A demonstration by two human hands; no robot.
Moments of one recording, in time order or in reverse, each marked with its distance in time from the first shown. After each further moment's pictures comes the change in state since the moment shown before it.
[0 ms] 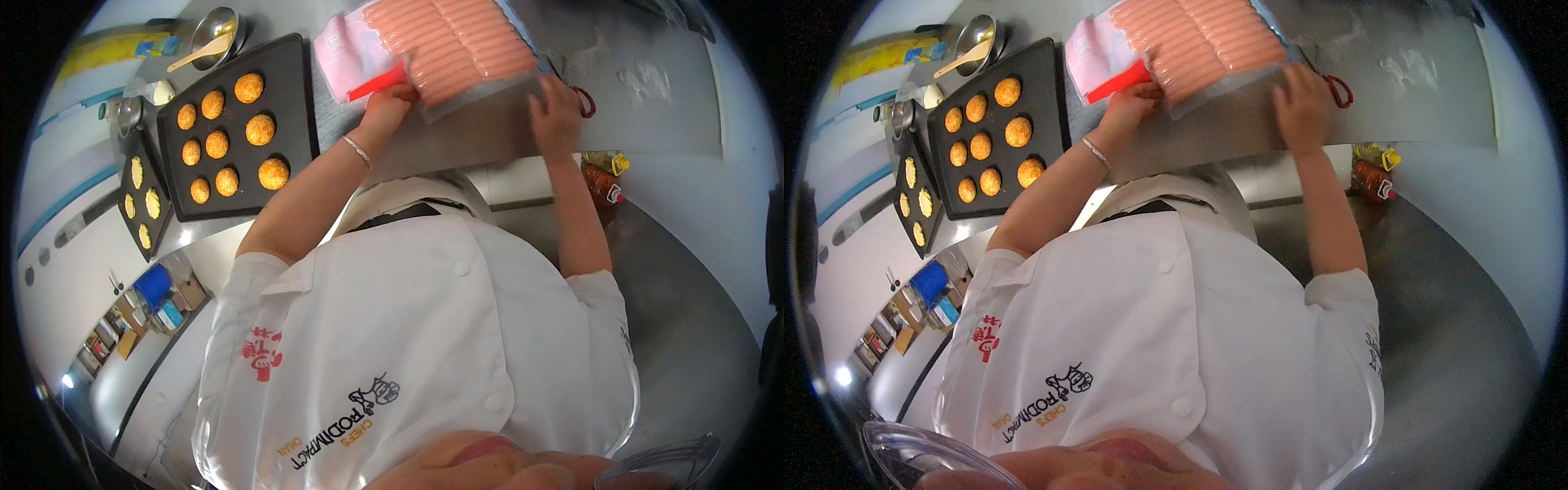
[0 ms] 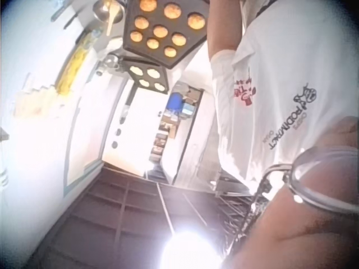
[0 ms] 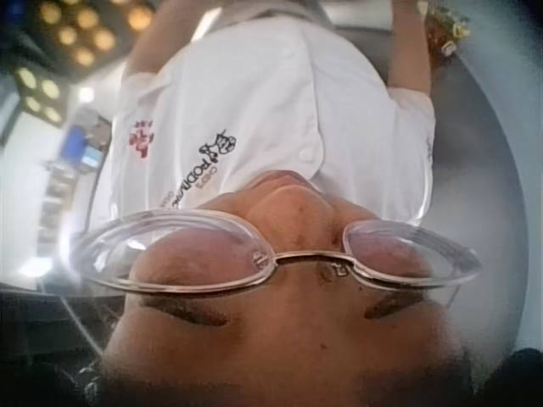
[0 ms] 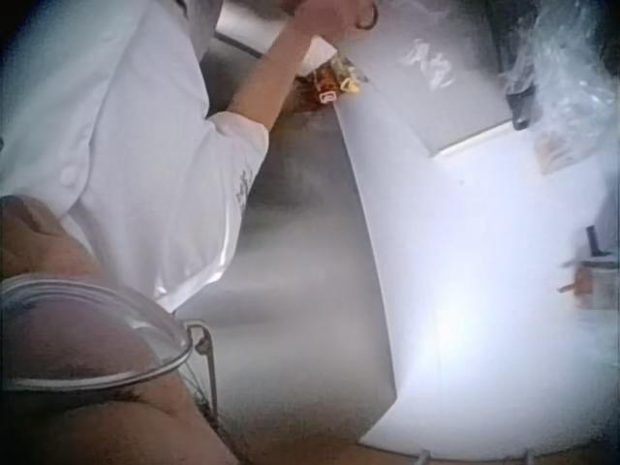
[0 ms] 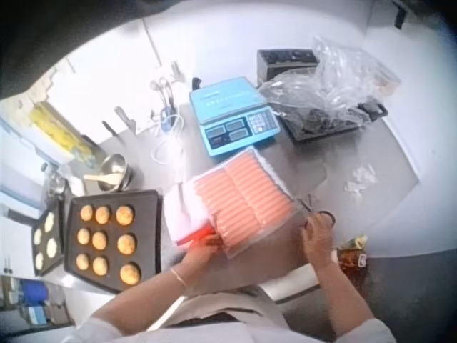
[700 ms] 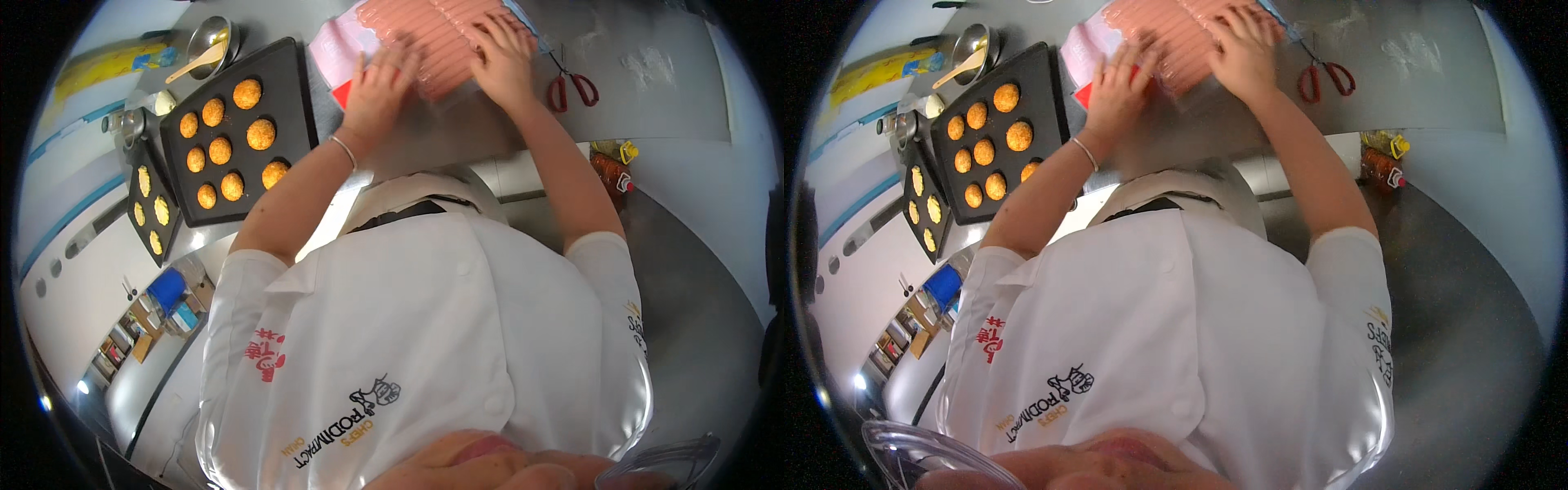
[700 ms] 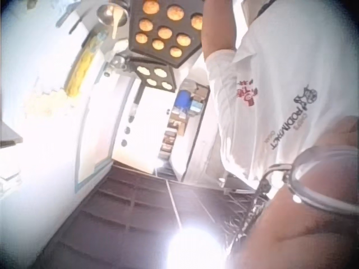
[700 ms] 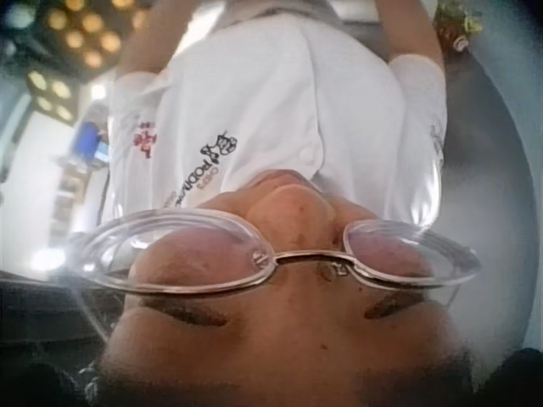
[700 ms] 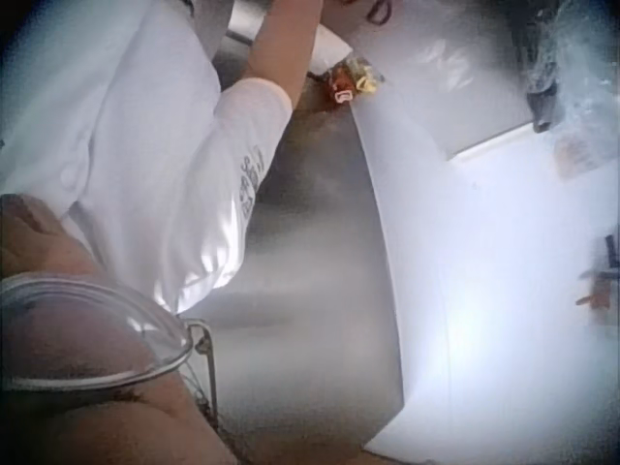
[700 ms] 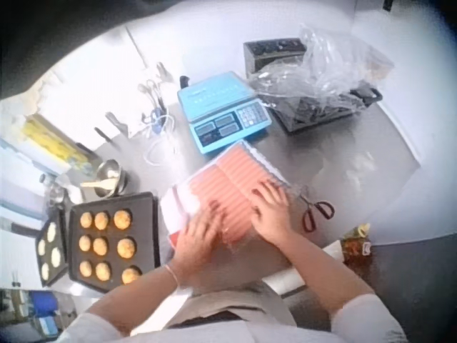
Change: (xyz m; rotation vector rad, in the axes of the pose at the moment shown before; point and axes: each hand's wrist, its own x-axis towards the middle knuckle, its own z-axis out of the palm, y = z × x) left_hand -0.028 0.050 0.003 1.601 0.414 0.966; right_hand 0.064 -0.045 0.060 0.105 -0.021 -0.176
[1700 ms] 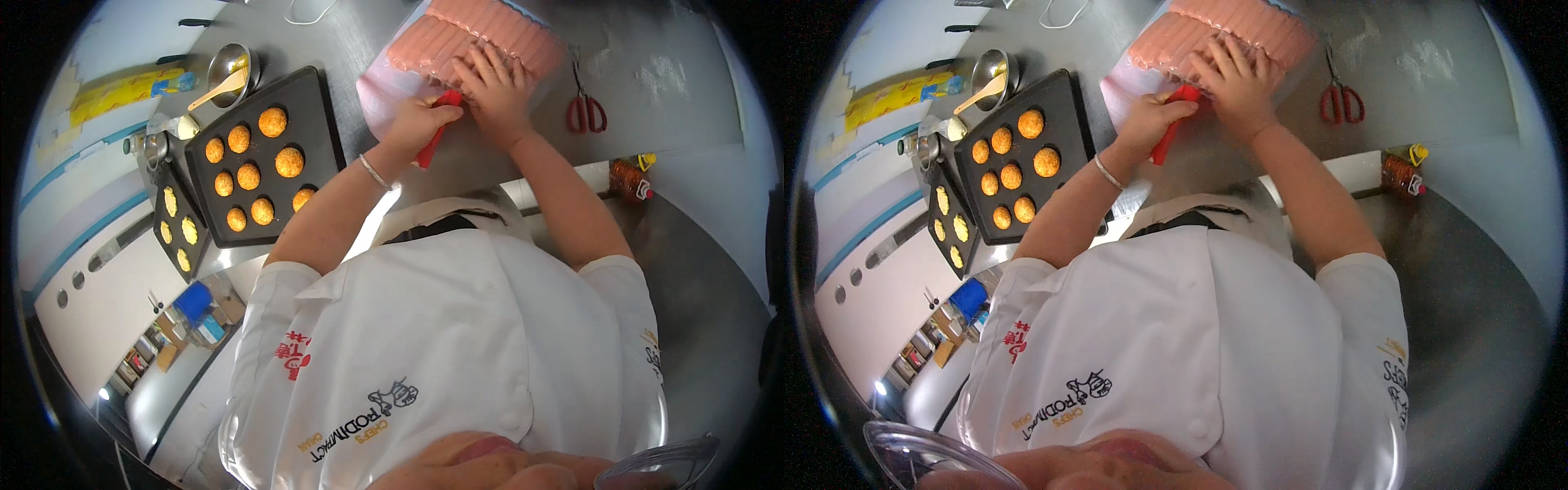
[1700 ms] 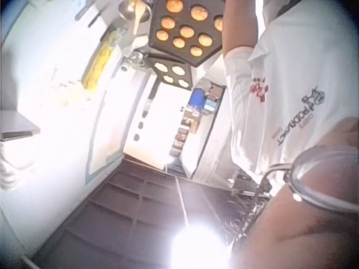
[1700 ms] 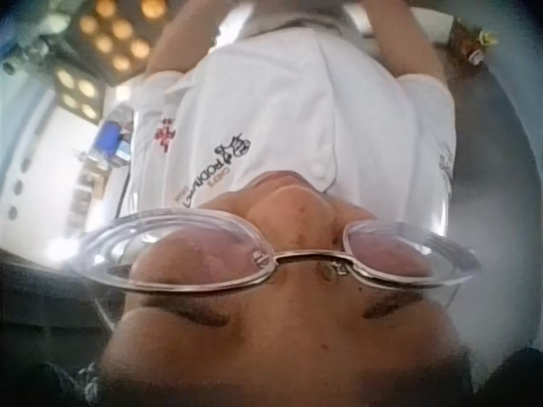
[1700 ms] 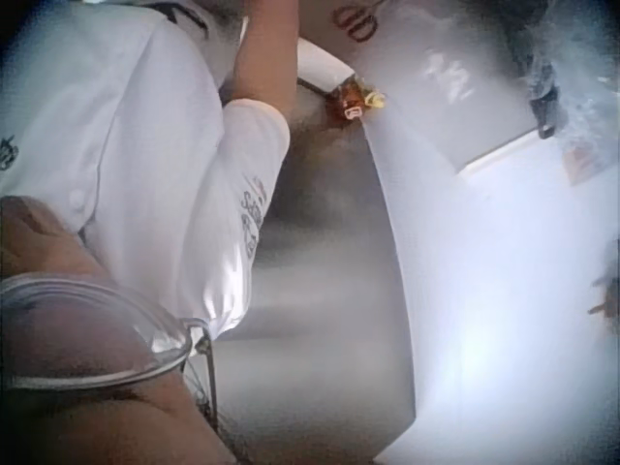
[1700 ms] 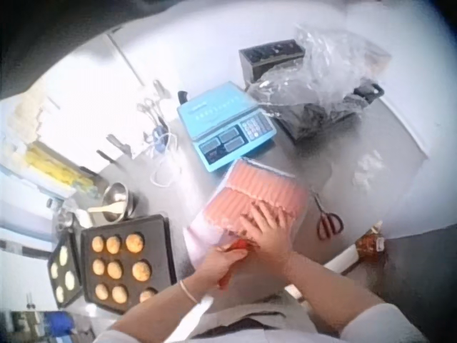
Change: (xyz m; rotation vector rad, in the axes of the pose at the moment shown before) left_hand 0.050 0.008 -0.037 -1.482 -0.515 -0.914; right_hand 0.014 -0.056 -0.008 -0.047 -0.085 0.035
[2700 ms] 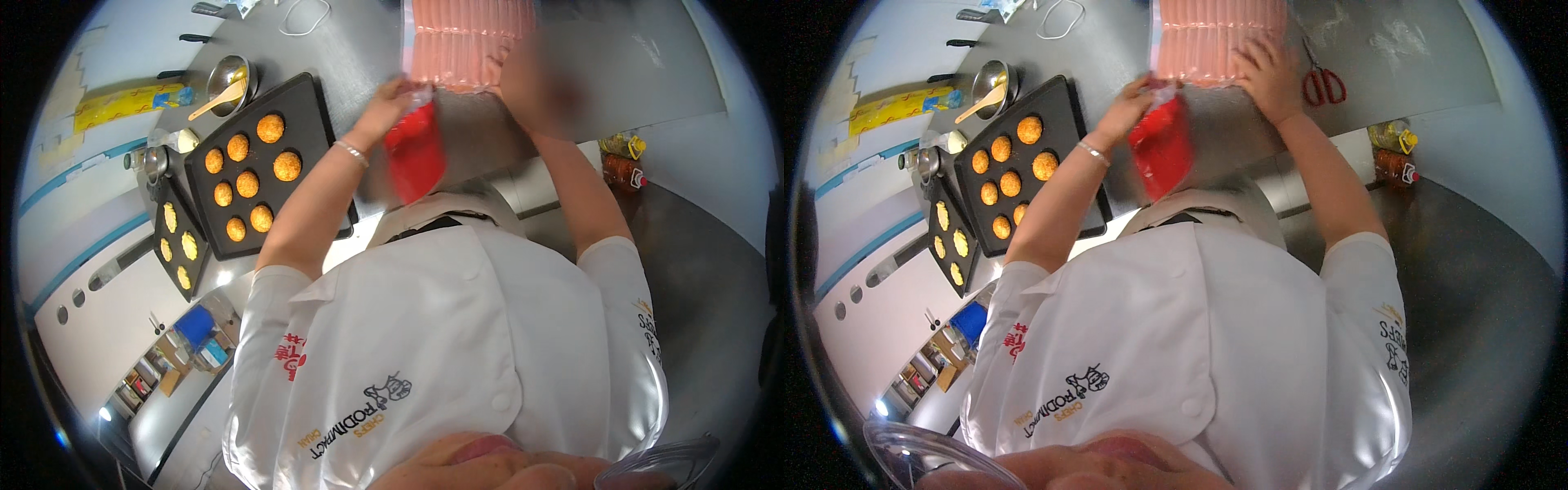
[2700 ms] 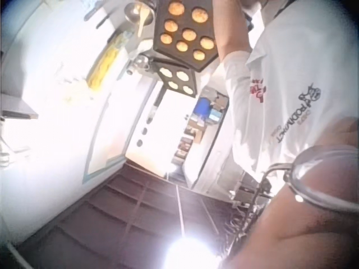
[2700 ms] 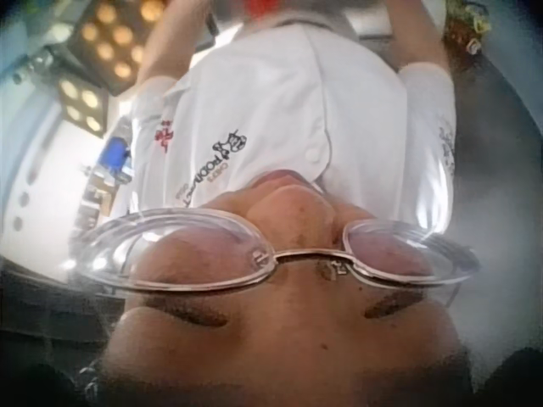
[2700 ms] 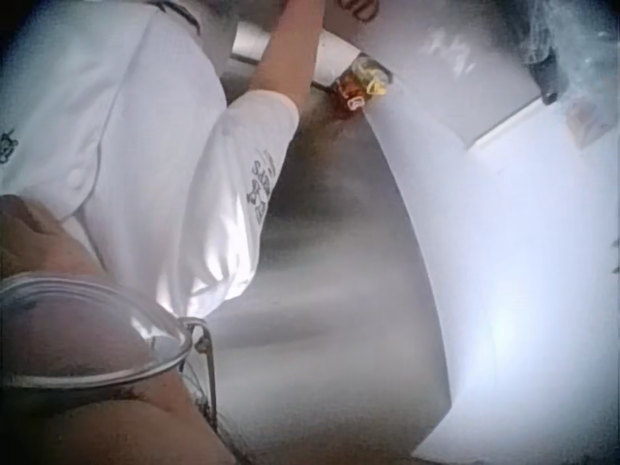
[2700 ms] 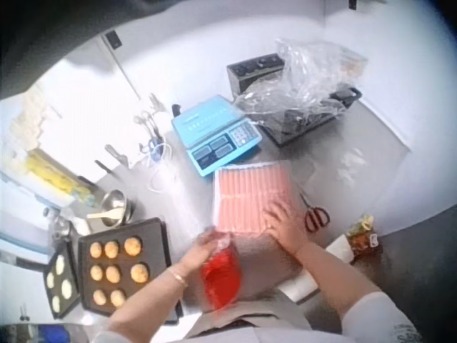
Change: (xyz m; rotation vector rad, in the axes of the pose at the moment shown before) left_hand 0.038 -0.053 -0.047 0.022 -0.155 0.163; right_hand -0.045 0.060 -0.017 -0.218 0.060 0.070
